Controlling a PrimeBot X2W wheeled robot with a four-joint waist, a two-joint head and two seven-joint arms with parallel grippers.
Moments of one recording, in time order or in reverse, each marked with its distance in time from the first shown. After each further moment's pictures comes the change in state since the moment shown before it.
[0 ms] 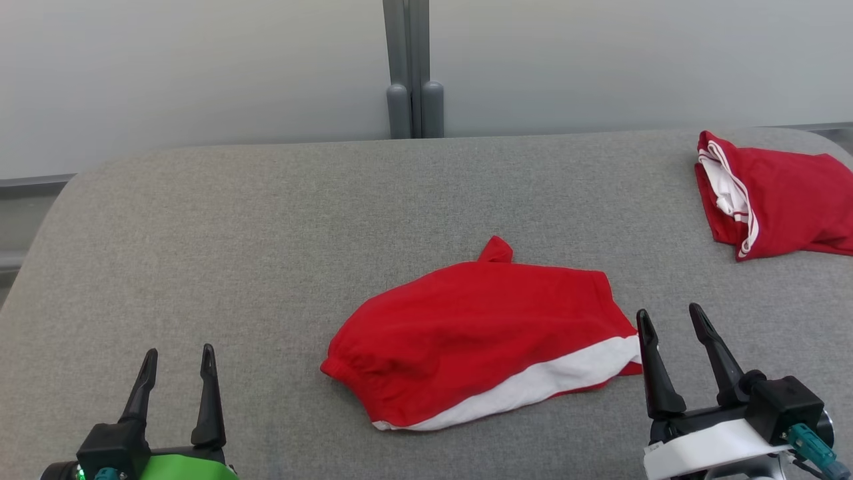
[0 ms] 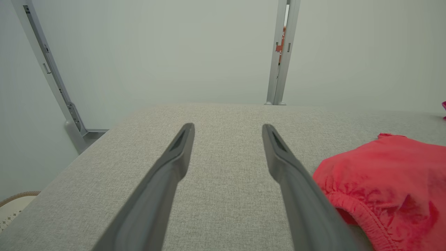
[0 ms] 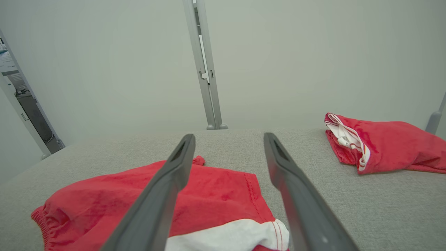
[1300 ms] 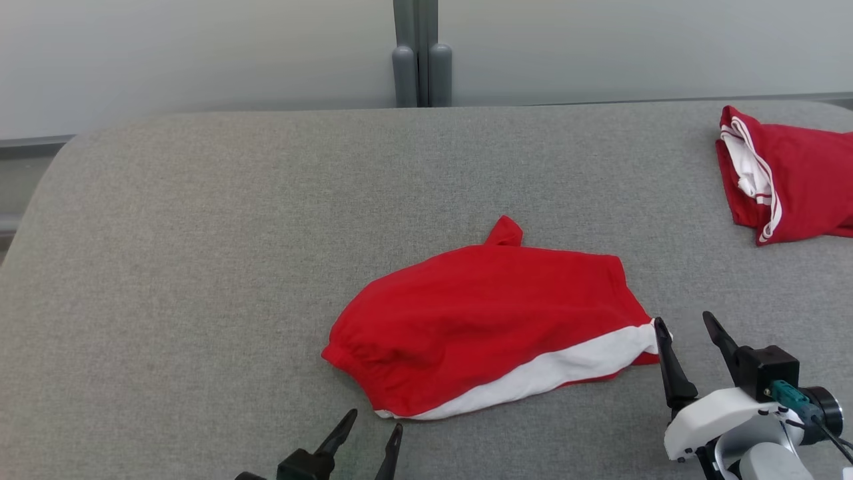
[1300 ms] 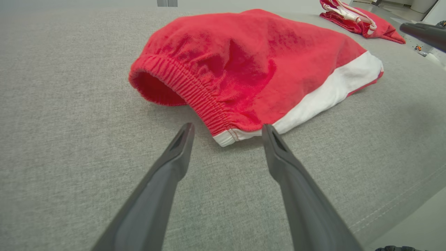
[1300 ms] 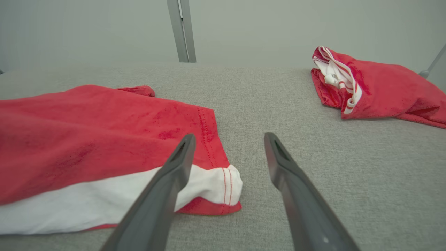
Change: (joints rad) left arm -0.013 0.026 -0.504 0.203 -0.086 -0.001 0.000; right arm -0.179 -0.083 -0.034 0.392 -0.042 0.000 -0.001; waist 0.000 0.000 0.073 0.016
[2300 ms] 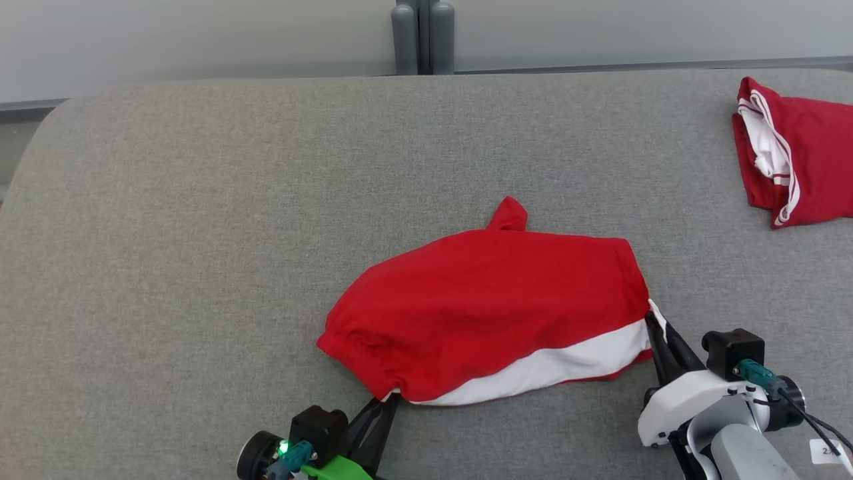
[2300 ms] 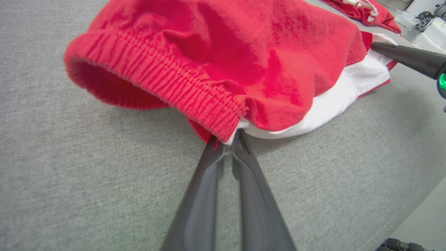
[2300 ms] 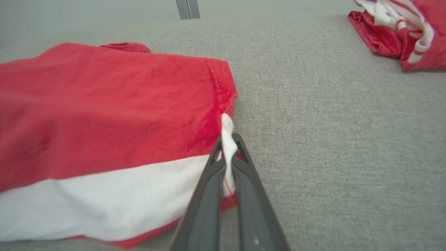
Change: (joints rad) left arm -0.193 0.030 -0.166 0.154 -0.165 0.000 0.000; right arm -0.134 0.016 0.068 0.209 0.063 0.000 0.000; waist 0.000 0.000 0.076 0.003
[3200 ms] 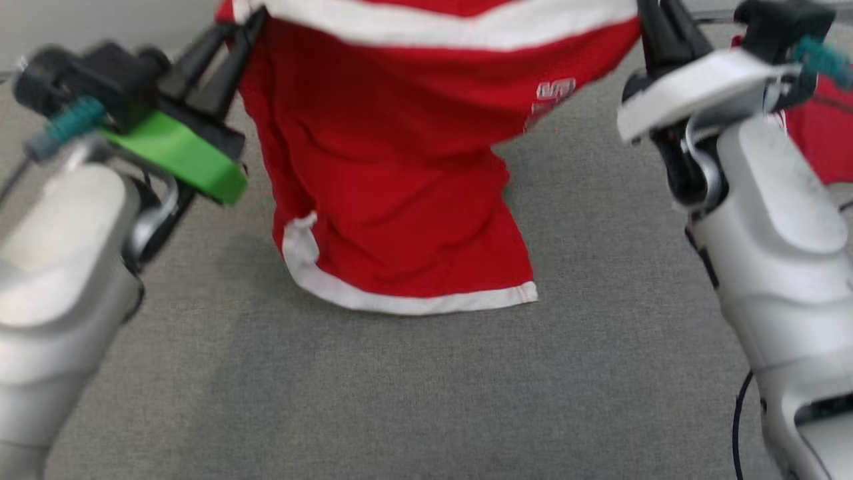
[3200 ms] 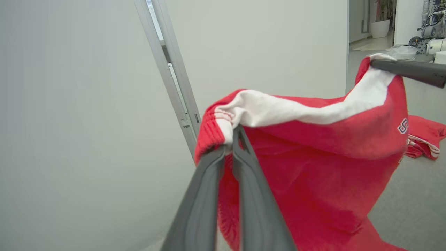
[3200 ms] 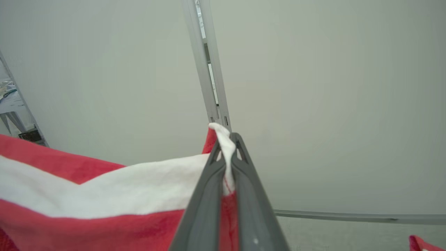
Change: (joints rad) left arm -0.736 0.355 -0.071 -0.198 -0.199 0.000 0.072; right arm -0.655 -0.031 0.133 -0.057 0.233 0.000 0.081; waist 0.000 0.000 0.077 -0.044
